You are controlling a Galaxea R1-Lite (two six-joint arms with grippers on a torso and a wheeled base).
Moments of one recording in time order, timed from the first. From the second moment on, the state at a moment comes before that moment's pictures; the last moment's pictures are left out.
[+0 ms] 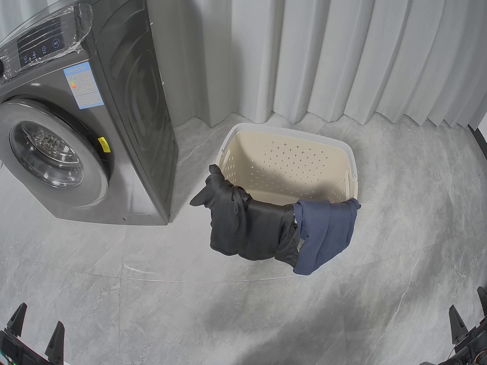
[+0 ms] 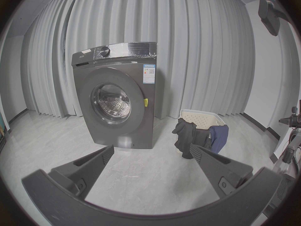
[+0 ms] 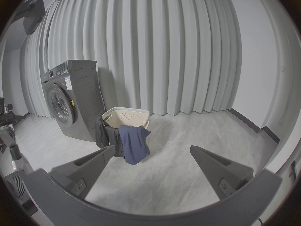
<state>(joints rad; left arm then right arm) 0.00 0.02 -0.02 0.00 0.00 -0.03 0.00 0.02 -0.02 0.00 0.02 0.00</state>
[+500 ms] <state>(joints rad) 0.00 0.02 -0.02 0.00 0.00 -0.03 0.00 0.02 -0.02 0.00 0.02 0.01</state>
